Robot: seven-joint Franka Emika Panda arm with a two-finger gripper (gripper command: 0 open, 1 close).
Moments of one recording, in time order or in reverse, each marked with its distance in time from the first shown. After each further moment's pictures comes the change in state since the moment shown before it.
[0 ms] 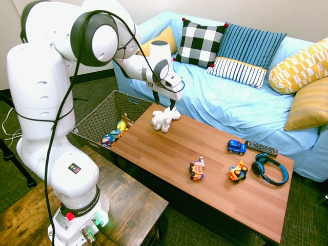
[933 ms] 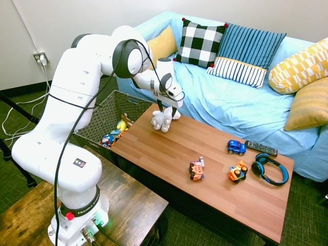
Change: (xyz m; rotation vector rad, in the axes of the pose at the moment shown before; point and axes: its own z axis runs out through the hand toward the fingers) arm 0.021 -0.075 0.125 -0.077 -0.028 0.035
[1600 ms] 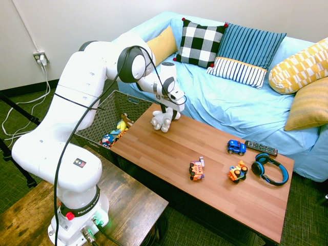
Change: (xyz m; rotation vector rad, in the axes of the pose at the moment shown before) arm 0.008 -0.003 0.019 -0.020 -0.011 0.022
